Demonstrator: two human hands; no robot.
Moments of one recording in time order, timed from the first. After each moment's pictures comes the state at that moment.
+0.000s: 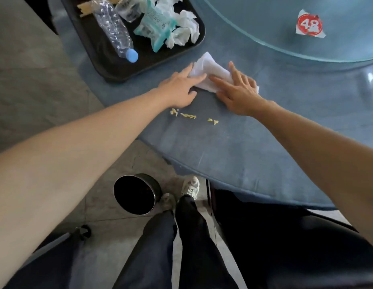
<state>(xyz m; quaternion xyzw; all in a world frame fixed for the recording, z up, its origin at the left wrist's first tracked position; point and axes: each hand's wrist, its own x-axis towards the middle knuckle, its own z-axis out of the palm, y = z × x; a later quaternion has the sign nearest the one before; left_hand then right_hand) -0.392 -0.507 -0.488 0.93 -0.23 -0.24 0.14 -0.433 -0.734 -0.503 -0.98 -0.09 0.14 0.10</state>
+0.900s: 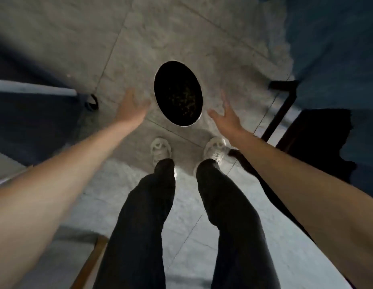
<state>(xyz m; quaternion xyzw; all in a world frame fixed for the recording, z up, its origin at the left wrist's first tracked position) -0.804 -0.190 -0.812 0.77 0.46 -0.28 0.35 -0.711 -0.444 -0.826 -0.81 0.09 0.45 0.36</state>
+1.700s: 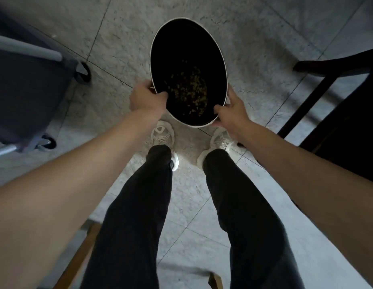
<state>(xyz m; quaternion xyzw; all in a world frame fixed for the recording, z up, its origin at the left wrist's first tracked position) -0.836 -0.229 -0.877 0.65 0.58 -0.15 0.47 -0.751 -0.428 -0.868 -0.70 0.21 0.49 0.48</state>
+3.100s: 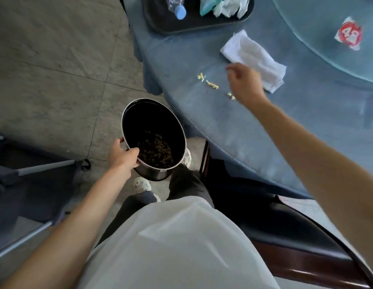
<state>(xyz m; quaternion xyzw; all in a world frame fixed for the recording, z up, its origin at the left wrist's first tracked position) -0.710 -0.384 -0.487 0.63 0.57 -0.12 0.51 -0.477 -0.667 -0.455 -0.93 0.02 0.14 0.33</state>
